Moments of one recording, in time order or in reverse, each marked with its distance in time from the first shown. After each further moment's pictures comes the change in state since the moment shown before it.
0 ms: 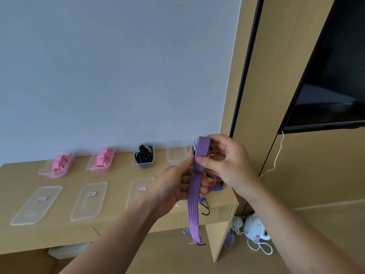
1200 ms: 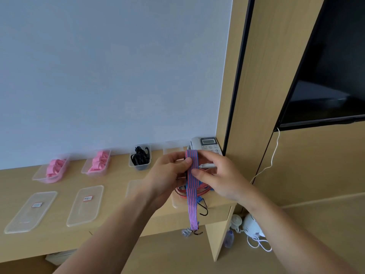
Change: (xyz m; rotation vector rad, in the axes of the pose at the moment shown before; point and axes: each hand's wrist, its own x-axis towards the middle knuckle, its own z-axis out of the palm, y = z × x) left_hand 0.013 0.011 -0.004 0.013 -0.004 0.198; right_hand -0.013 0.015 -0.004 -0.202 -0.207 0.100
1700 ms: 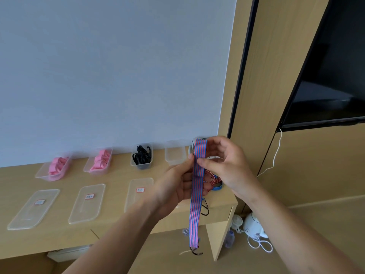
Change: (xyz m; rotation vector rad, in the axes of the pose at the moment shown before) left_hand -0.008 -0.011 0.010 -0.091 -0.039 -0.173; right_hand 0.010 -0.007 -0.003 0.293 0.220 0.010
